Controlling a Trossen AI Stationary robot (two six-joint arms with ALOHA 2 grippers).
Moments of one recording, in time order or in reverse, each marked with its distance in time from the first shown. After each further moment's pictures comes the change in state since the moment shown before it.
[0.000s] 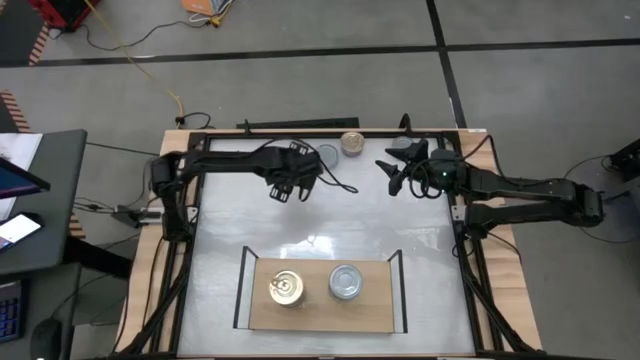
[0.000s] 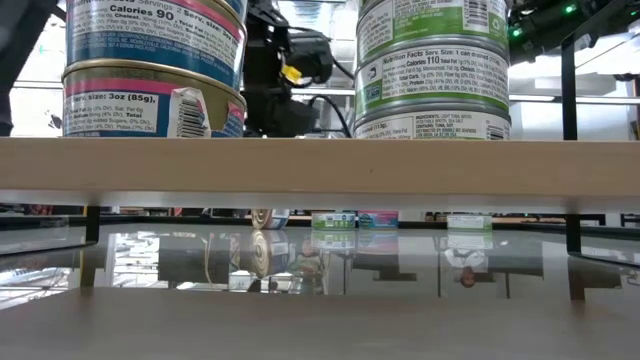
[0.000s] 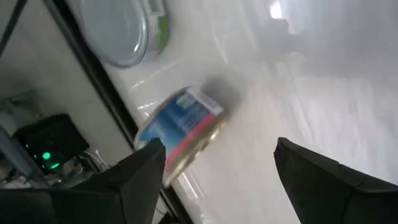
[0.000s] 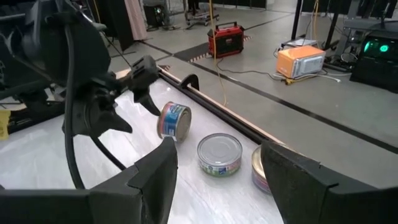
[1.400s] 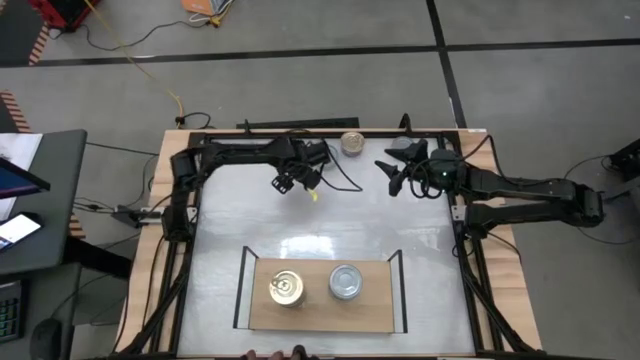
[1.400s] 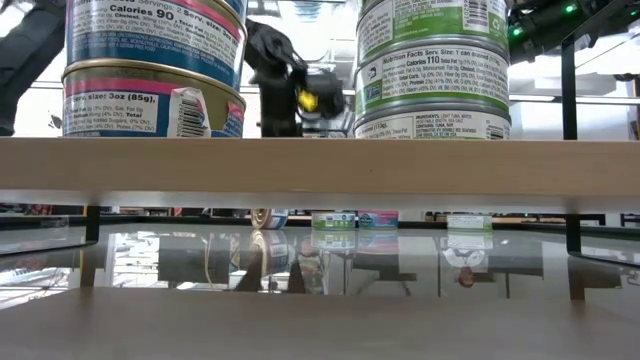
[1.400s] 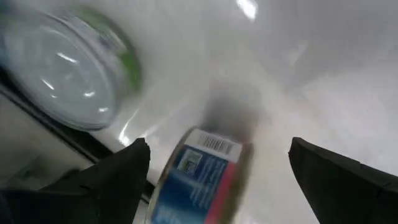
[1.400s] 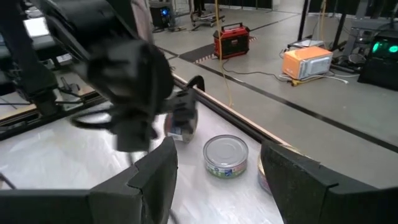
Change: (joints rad) left arm 0.098 0.170 0.105 0.026 0.098 0.408; right arm 0.000 0.000 0.000 0.003 -0.019 0.001
